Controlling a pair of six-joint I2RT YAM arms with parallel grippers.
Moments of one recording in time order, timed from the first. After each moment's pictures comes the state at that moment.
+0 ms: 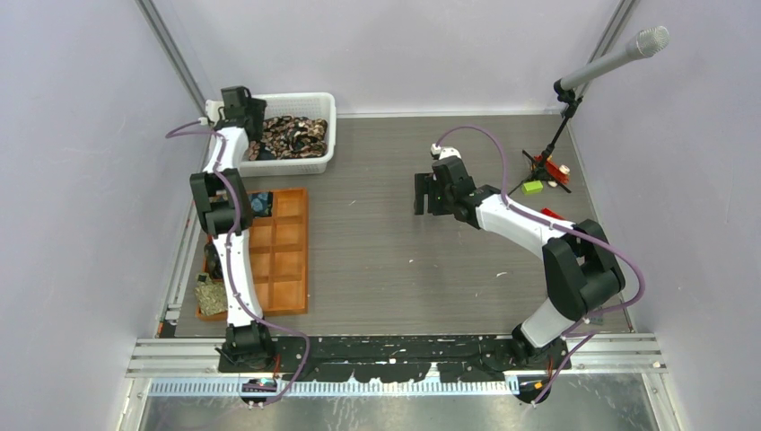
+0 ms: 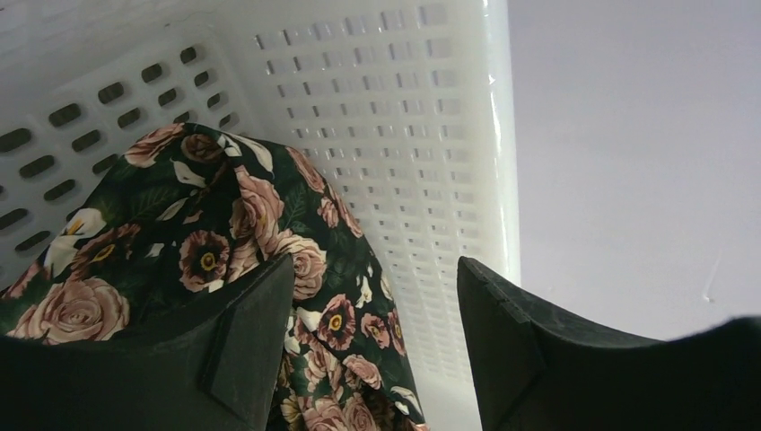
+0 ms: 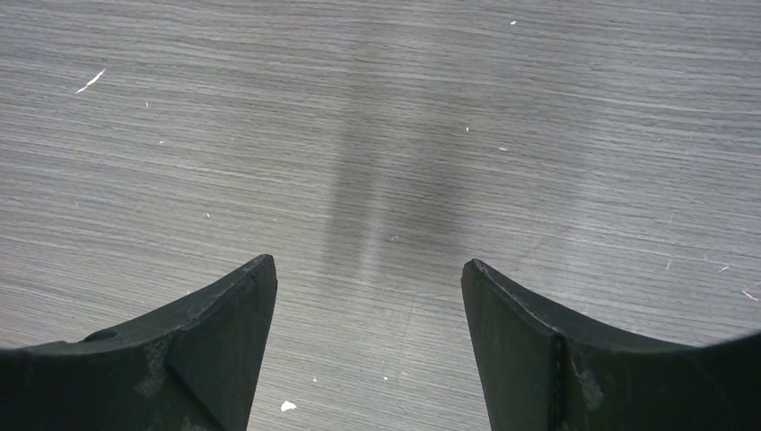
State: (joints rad) left arm 0.14 2.50 2.23 -0.29 -0.09 -1.26; right arm 0.52 1.60 1.03 -0.20 0.14 0.36
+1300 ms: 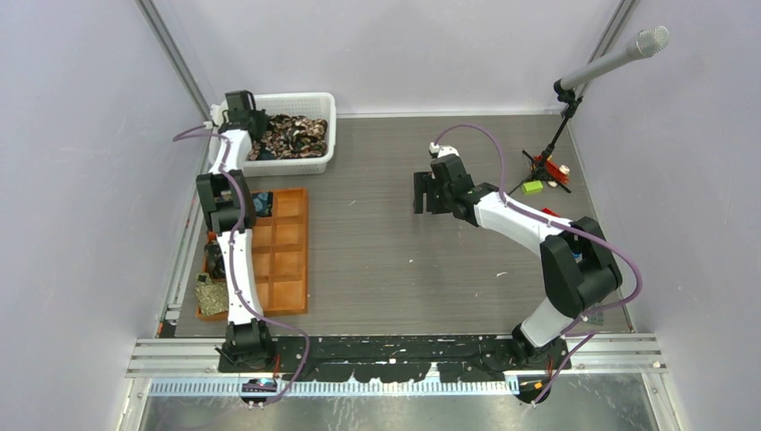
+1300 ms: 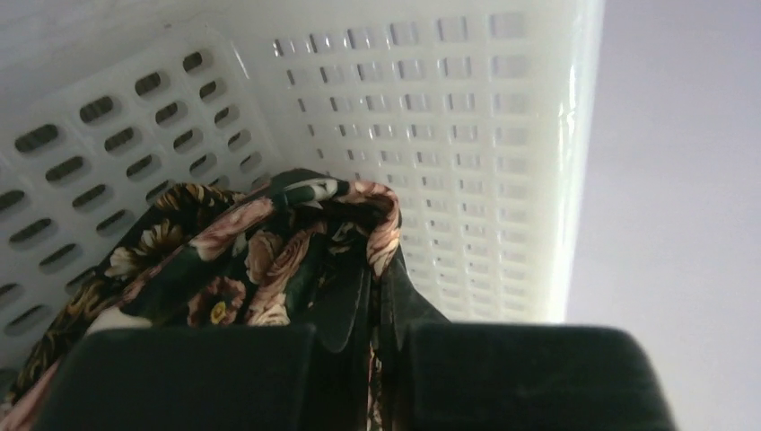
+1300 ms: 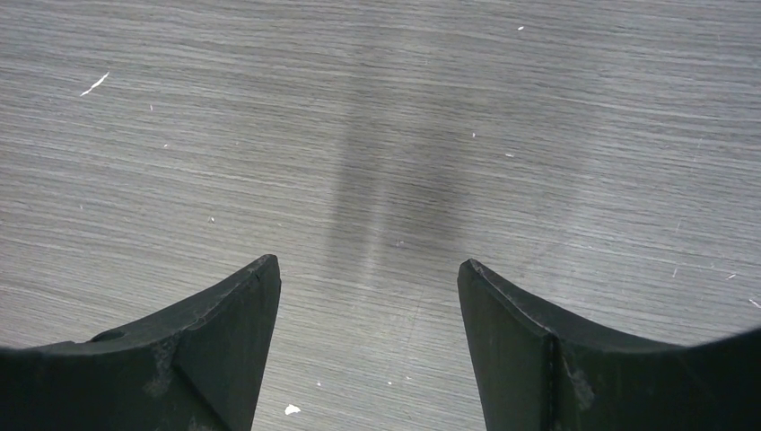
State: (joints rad) left arm 0.14 2.60 2.34 -0.31 -0.08 -1.28; right arm 0.52 1.62 1.06 -0.21 0.13 0.36
